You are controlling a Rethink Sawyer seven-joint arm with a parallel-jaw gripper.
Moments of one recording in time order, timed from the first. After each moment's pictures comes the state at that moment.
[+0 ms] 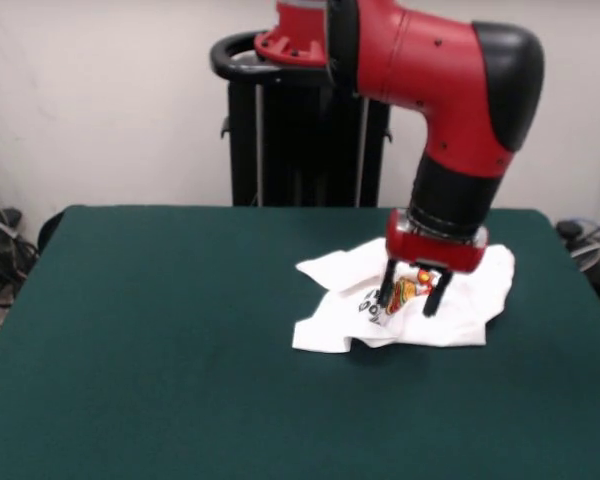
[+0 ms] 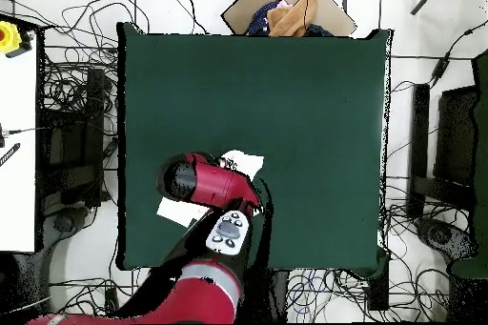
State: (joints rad) arm 0.16 -0.42 -0.27 1.74 0.31 0.23 1.55
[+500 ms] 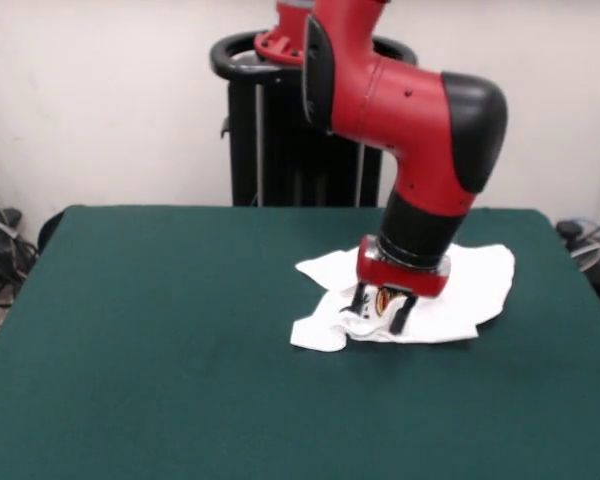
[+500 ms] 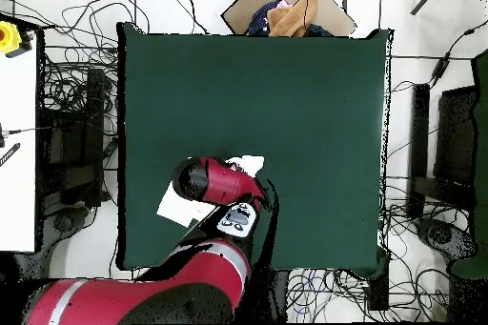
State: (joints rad) arm 0.13 -0.32 -0.28 1.71 0.29 0.21 1.55
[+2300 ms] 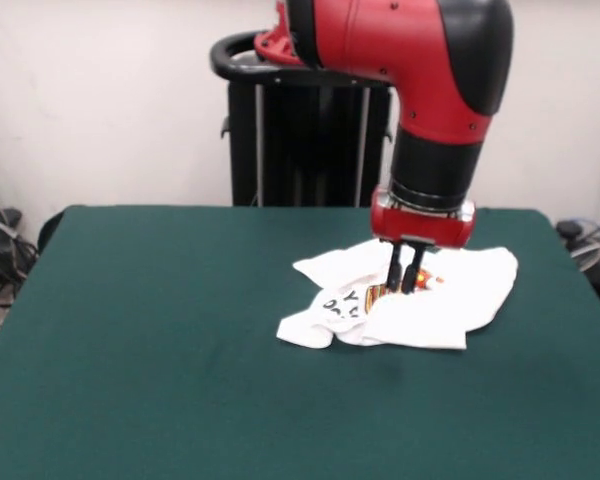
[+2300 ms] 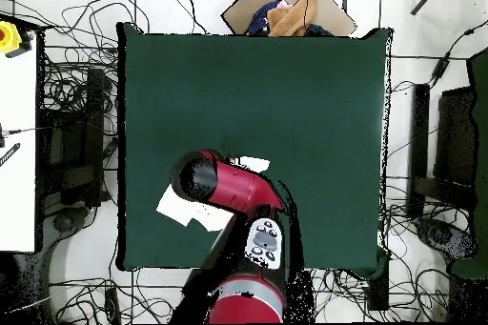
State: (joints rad) arm 0.03 -0.56 -0.17 1.82 0.28 0.26 1.55
